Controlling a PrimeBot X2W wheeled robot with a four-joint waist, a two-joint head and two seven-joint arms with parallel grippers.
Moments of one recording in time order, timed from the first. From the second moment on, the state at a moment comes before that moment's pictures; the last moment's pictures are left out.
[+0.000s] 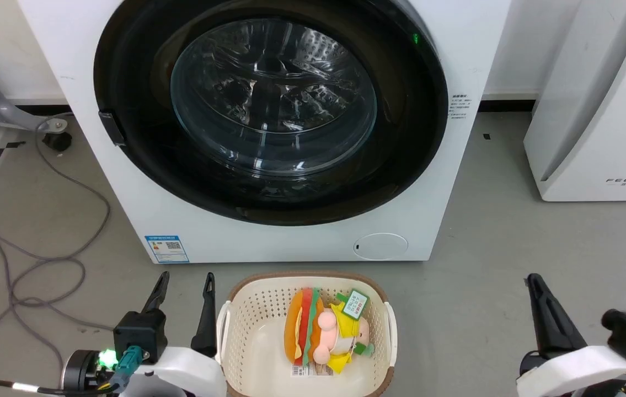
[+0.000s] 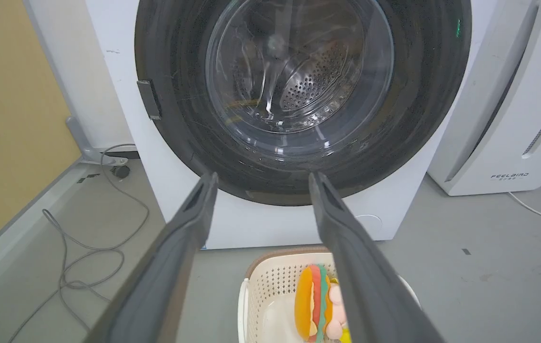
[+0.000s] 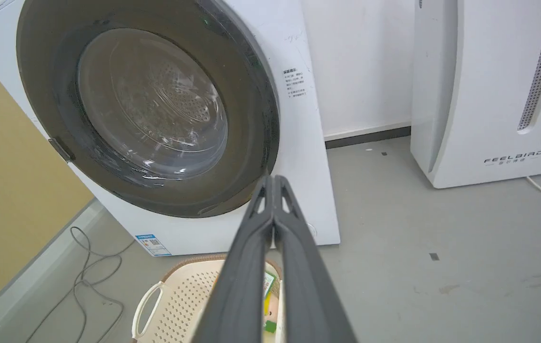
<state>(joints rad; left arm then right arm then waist) 0.00 0.05 -0.06 0.04 -0.05 0.01 -0.06 0.01 -0.05 -0.04 0.06 0.32 0.13 -0.06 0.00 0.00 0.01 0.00</state>
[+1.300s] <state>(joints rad) -0.07 0.05 -0.10 0.04 -0.09 0.02 -0.14 -0.49 -0.22 -0.08 0.50 1.13 0.13 -0.04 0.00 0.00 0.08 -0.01</state>
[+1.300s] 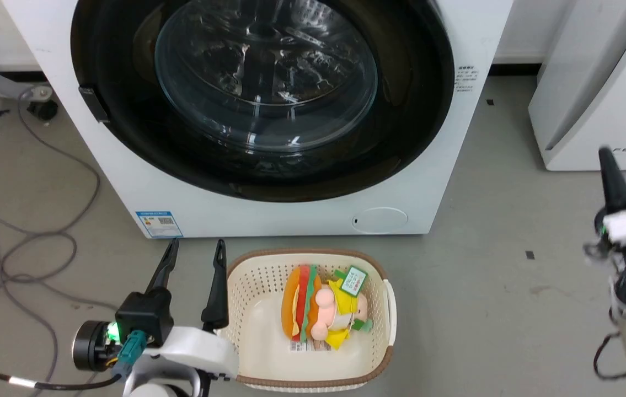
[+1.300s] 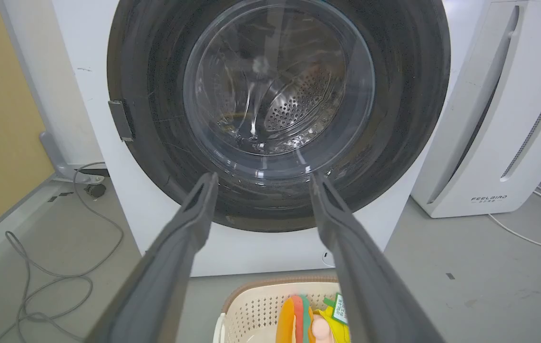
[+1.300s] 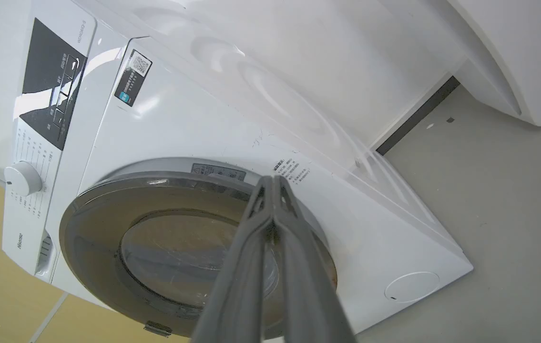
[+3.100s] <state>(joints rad) -0.29 0.05 -0.24 0.00 -0.17 0.05 -0.25 -1.67 -0.28 0.60 1.27 1.69 0.13 0.56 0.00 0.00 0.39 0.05</state>
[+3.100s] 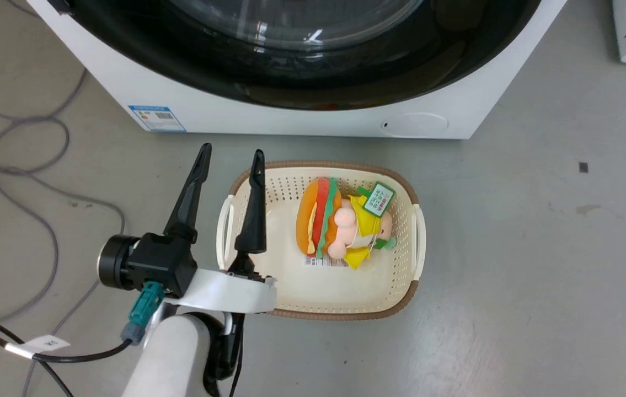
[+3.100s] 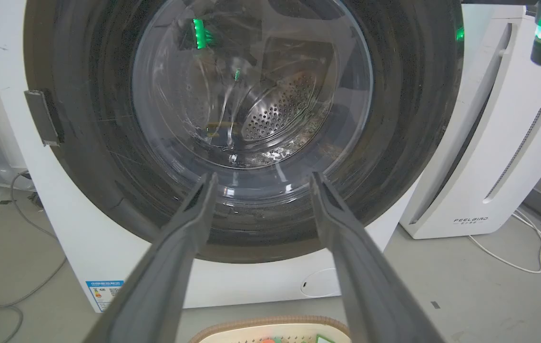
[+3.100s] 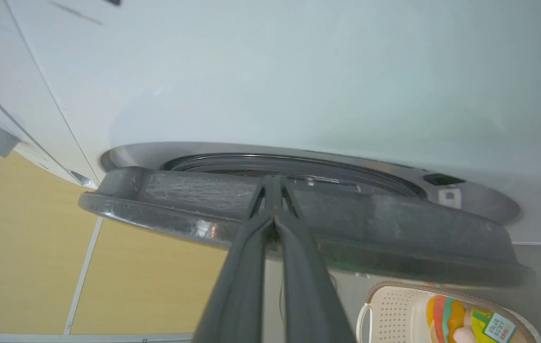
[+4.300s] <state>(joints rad) -0.31 0.05 -0.25 0.02 -0.18 0.05 -0.26 -1.62 -0.22 0.66 1.29 1.70 0.13 0.72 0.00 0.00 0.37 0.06</state>
